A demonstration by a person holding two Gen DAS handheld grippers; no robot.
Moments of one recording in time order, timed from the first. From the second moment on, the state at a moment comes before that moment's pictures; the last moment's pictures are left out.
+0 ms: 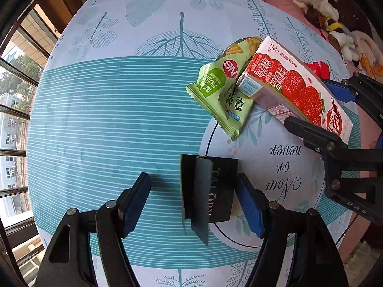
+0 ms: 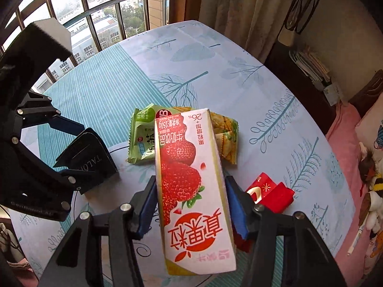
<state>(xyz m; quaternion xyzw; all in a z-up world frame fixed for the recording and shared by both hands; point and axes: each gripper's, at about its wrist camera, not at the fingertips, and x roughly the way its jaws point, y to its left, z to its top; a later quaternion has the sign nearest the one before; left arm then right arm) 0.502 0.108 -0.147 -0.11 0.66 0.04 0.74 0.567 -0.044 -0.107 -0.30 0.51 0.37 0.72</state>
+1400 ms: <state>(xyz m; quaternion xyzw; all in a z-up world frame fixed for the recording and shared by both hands) 0.274 0.065 -0.034 -0.04 0.56 -0.09 0.82 0.324 -0.098 -0.031 -0.10 0.54 0.26 0.79</state>
